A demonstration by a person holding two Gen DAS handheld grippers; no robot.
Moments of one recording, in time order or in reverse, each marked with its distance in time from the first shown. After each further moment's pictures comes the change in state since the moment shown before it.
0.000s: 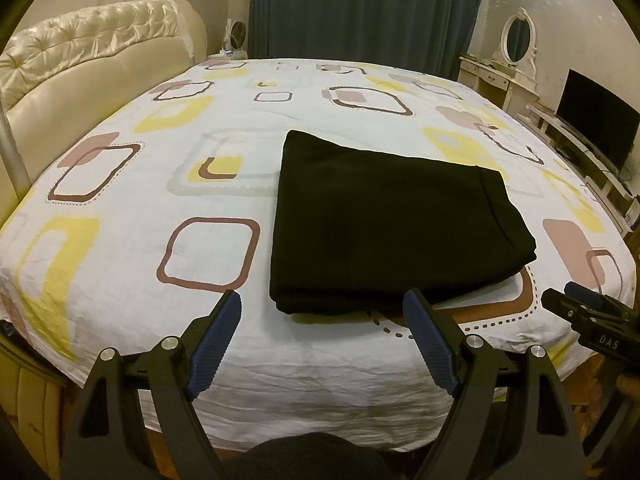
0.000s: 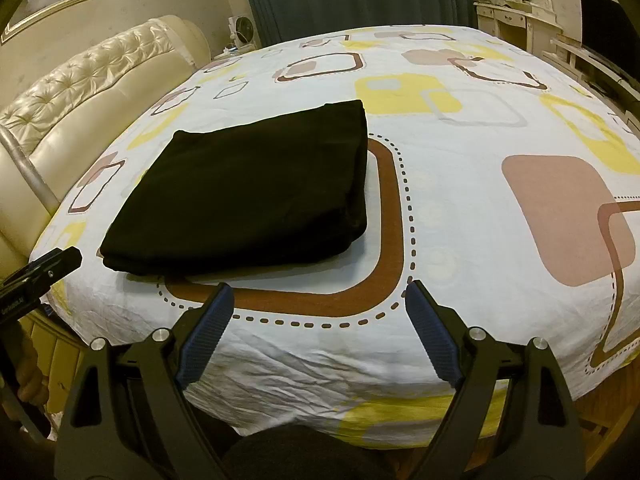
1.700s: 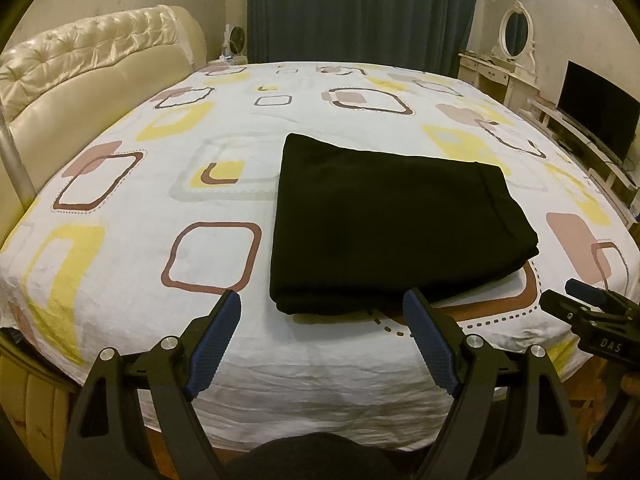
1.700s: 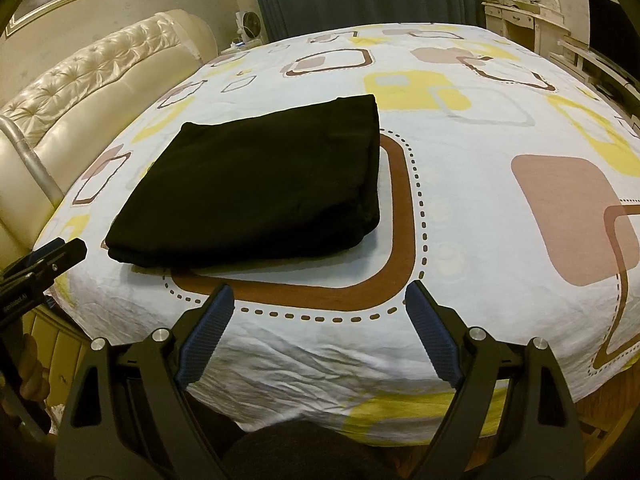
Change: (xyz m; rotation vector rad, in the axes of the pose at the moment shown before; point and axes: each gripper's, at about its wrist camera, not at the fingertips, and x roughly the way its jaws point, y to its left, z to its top) left arm 0.000 -0.008 0.001 0.031 -0.004 0.031; right arm 0.002 0.013 -0.004 -0.013 0.017 0.011
